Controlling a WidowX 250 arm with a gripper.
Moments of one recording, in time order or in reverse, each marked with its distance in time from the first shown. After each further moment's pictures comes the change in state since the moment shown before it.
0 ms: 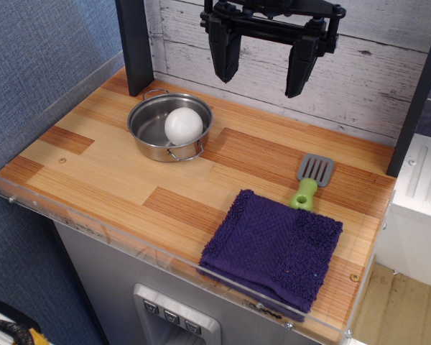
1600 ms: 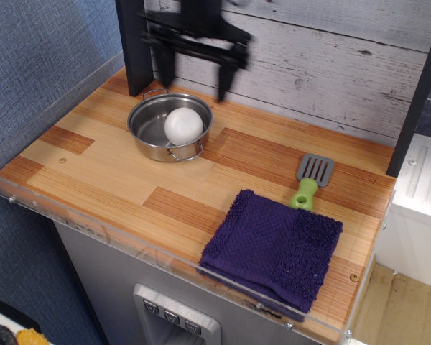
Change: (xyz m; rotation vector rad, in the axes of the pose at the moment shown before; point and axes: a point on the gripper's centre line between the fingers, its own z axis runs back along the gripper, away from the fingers) arm 0.032 0.048 -0.056 0.052 0.013 -0.033
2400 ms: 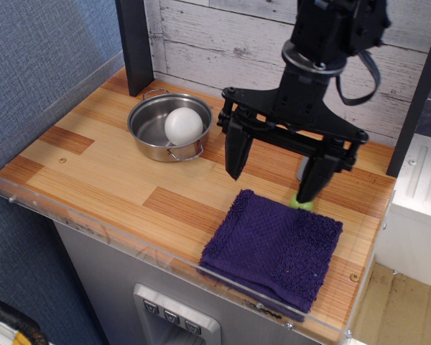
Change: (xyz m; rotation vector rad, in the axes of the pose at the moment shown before) arm -0.088 -0.087 0.015 0.074 0.038 0.089
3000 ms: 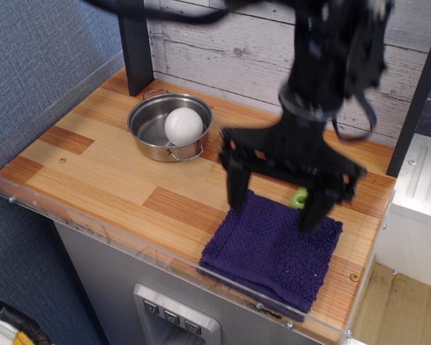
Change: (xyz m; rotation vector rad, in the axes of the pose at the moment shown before) arm -0.008 -0.014 -0.032 -0.035 -0.024 0.007
